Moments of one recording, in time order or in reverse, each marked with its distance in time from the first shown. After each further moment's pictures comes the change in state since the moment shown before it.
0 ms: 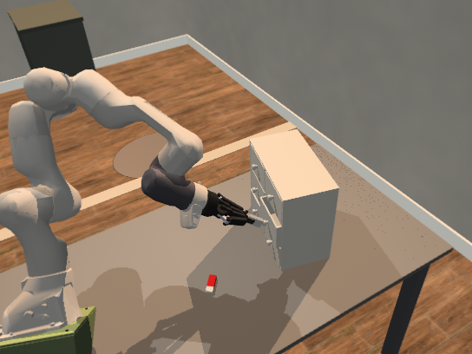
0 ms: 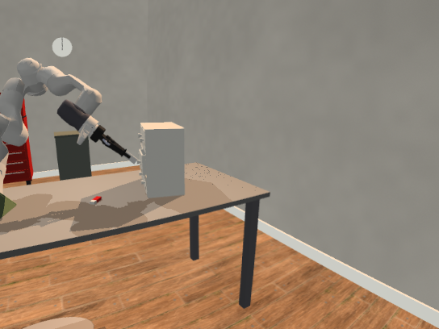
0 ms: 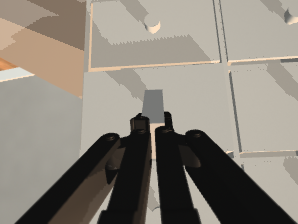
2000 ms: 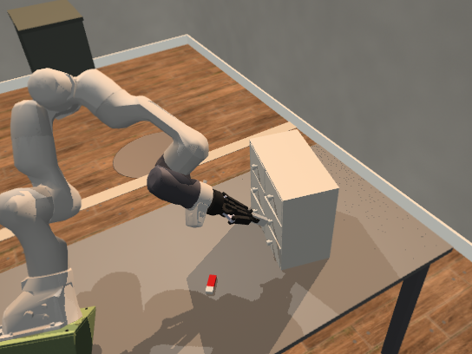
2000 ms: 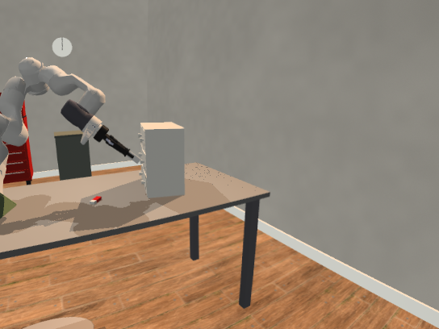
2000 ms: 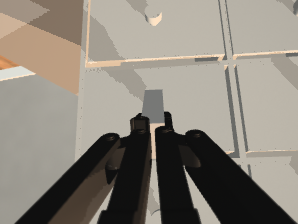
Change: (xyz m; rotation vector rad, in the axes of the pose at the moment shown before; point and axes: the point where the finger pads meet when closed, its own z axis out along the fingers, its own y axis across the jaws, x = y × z) arm -0.010 -0.001 0.012 0.004 0.002 -0.003
